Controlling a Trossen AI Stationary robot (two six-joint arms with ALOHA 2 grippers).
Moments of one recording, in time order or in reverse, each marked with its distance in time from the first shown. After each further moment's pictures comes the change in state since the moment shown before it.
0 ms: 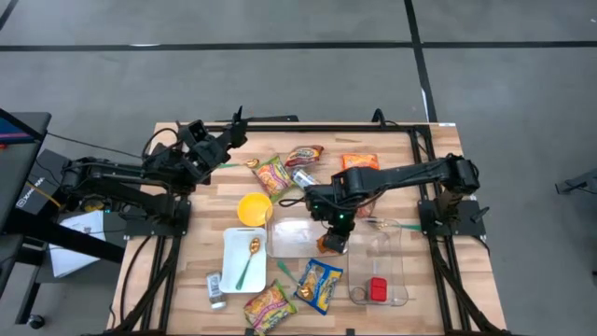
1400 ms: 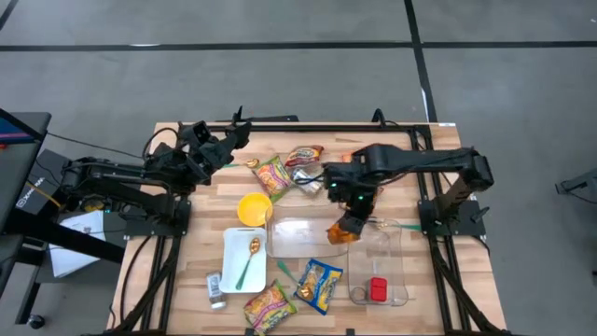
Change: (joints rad) left arm 0.000 0.000 0.000 -0.055 0.000 0.029; right arm -0.062 -0.133 0.092 -0.267 0.029 -0.023
